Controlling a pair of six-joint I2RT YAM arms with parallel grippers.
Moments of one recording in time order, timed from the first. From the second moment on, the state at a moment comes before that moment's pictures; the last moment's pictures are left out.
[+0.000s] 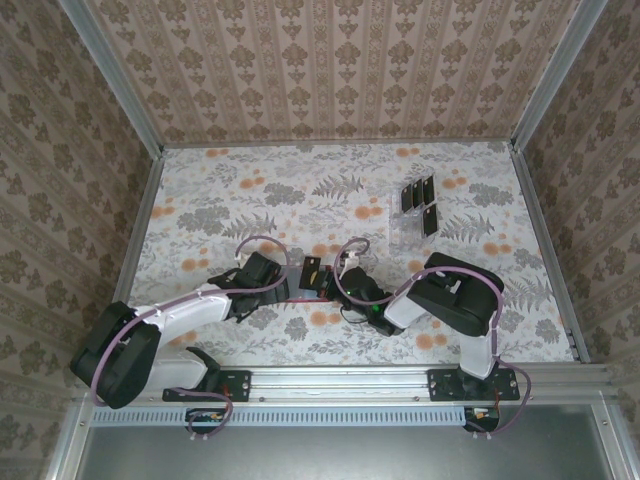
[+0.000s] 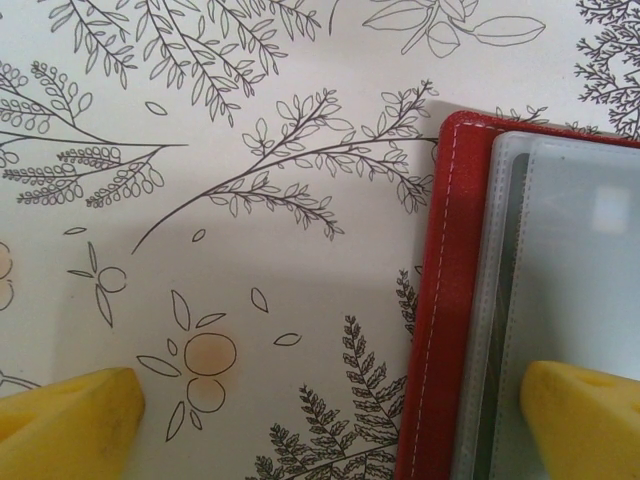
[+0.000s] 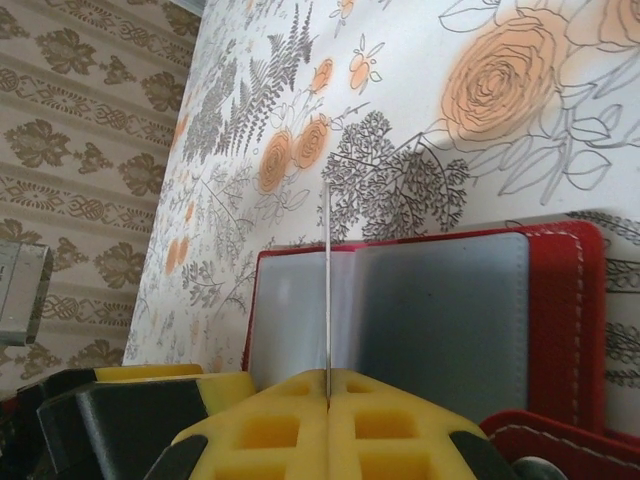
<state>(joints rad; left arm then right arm) -0.67 1.26 0.48 -0.34 -0.25 -0.71 0.92 1.90 0.56 0.97 0.12 1.10</state>
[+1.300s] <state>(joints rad) -0.67 1.26 0.48 -0.34 -0.27 -0.73 0.93 1.98 0.58 1.08 0.09 1.16</state>
